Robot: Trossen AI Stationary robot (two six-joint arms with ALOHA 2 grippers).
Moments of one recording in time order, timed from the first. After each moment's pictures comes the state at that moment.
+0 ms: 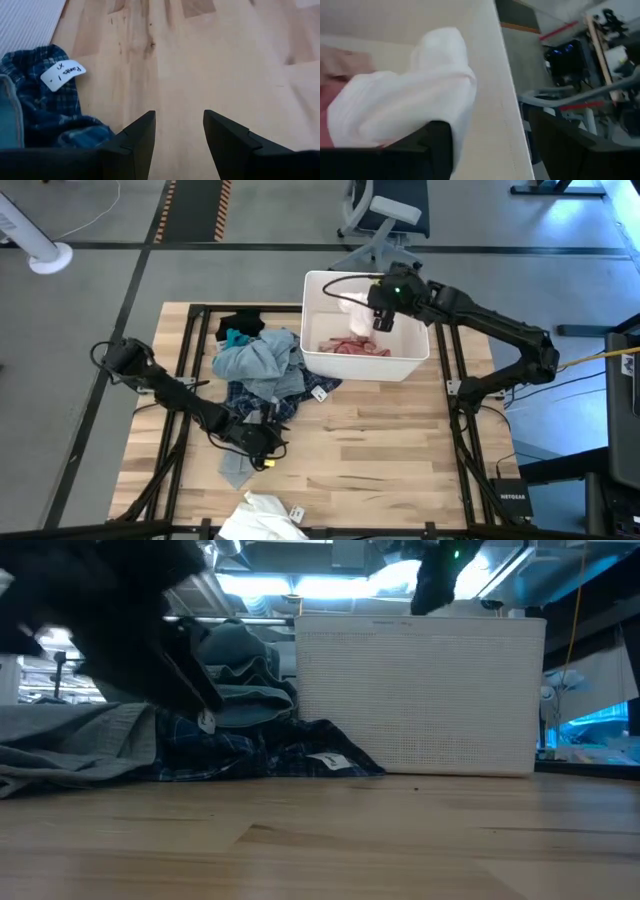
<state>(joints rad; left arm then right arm) -0.52 1.51 0.67 0.04 -0.49 -0.16 -0.45 1.37 1.39 -0.72 0.38 -0.61</state>
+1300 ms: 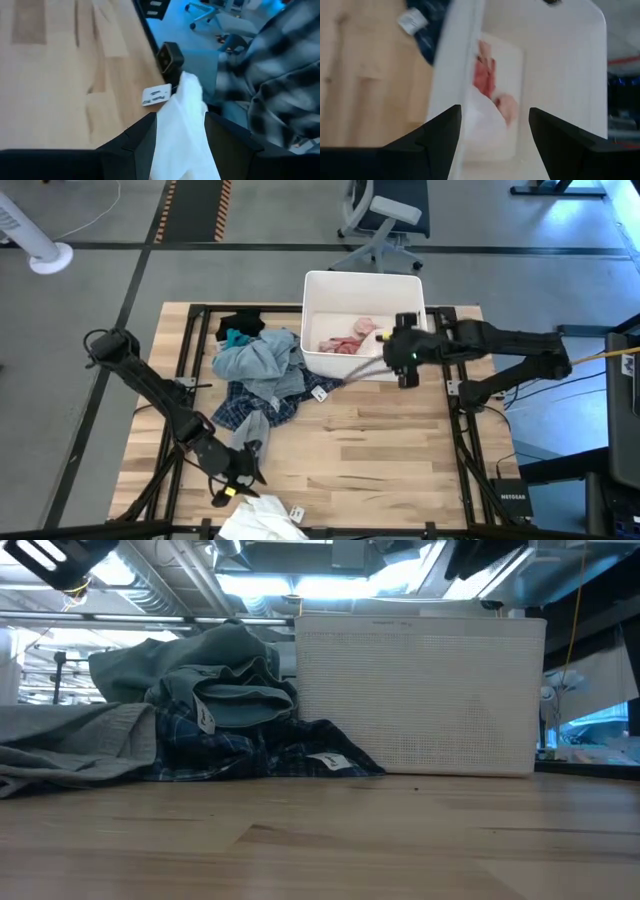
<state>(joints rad) -0.77 1.36 0.73 0.10 -0.14 -0.50 0.04 1.25 1.43 -1.18 0.41 -0.31</state>
